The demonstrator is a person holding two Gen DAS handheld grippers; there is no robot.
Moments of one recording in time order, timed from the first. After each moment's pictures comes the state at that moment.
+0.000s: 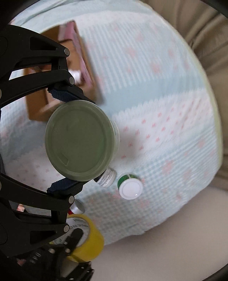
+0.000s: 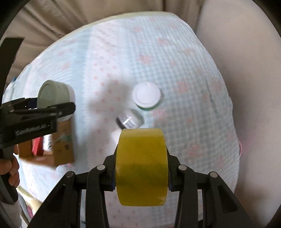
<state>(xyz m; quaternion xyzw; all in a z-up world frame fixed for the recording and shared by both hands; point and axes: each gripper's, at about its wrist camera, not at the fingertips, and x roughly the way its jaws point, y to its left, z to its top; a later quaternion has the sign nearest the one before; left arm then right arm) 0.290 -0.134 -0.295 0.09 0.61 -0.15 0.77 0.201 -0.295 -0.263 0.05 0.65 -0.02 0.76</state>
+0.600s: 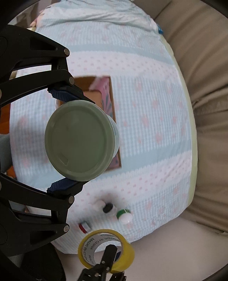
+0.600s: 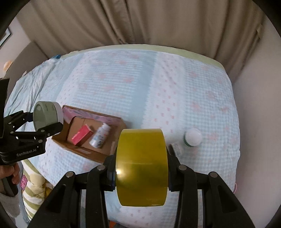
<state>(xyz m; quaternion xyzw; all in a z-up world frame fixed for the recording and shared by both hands) 0.208 0.066 -0.199 0.05 0.57 -0.05 0.82 0.204 -0.151 -0.147 -0.04 0.58 0.12 0.81</state>
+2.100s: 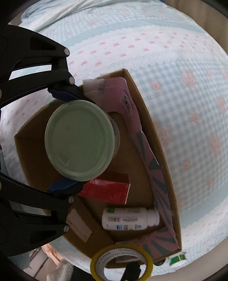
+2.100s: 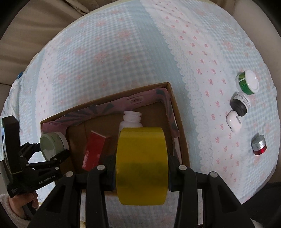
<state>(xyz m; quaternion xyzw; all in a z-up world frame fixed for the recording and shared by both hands) 0.301 0.197 -0.430 0.14 0.71 -0.13 0.68 0.257 -0.014 -0.339 0.12 0.69 -0.03 0.71</state>
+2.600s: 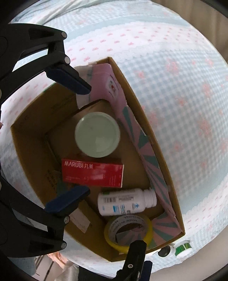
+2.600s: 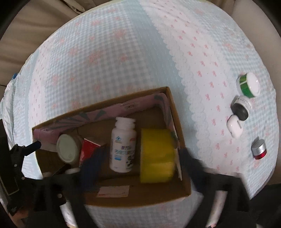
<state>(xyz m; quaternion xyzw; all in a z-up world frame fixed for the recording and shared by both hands) 0.292 0.166 -0.415 0.15 0.68 -0.16 0.70 0.269 -0.010 -0.353 0.11 0.69 -0.04 0.72</state>
